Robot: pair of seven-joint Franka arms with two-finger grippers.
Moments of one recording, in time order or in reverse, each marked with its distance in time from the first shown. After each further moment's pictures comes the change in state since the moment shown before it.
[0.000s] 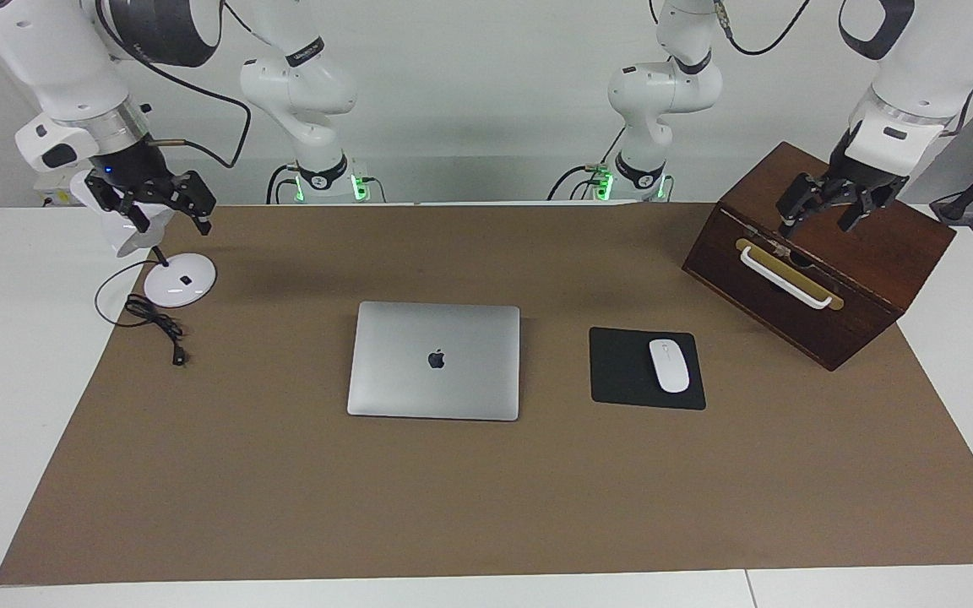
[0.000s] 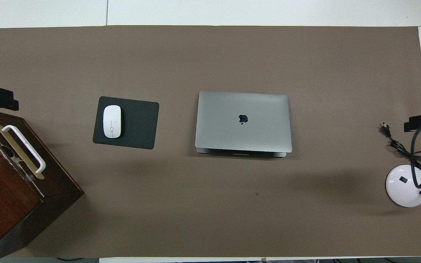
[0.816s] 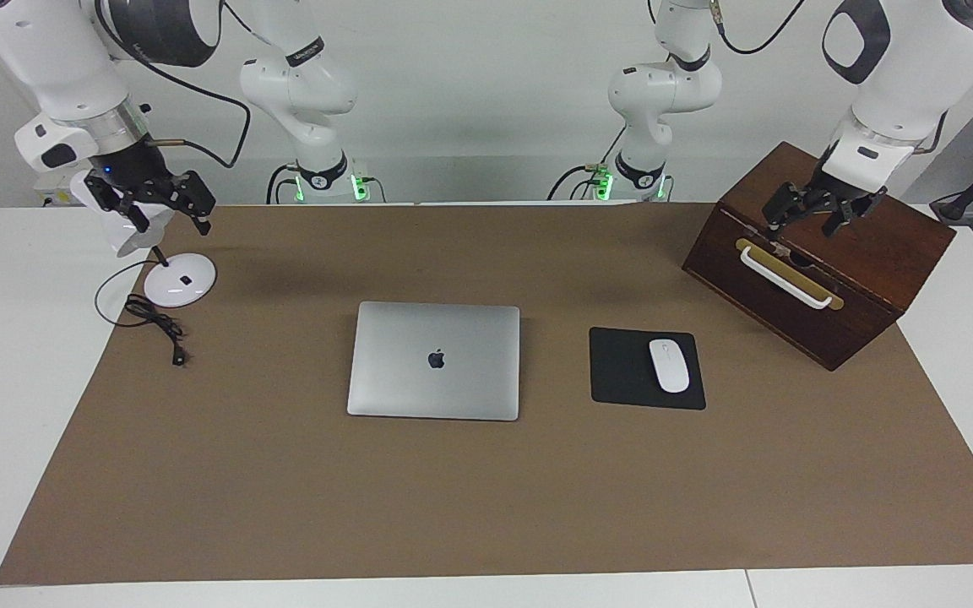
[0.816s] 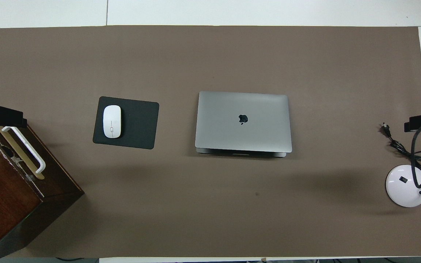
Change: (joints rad) left arm 0.031 -0.076 -0.013 -0.183 0.000 0.072 0.100; right arm 0.000 0.000 -0.001 0.000 0.000 0.000 0.000
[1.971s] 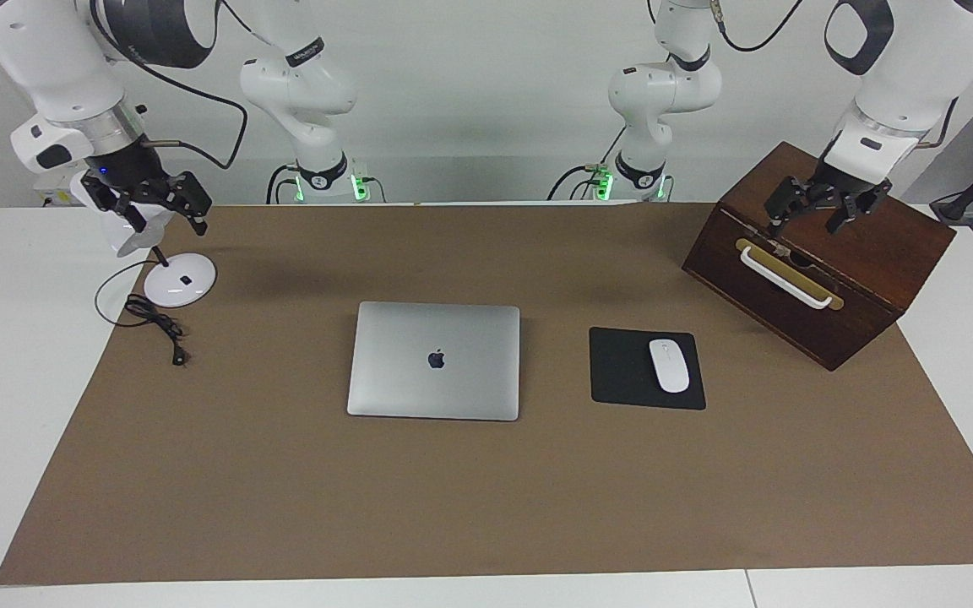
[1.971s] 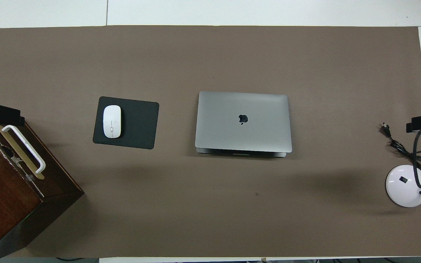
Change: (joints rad) left arm 0.000 0.000 -0.004 0.021 0.000 -0.008 -0.013; right arm -0.008 0.000 -0.003 -0.006 0.000 0.000 0.000
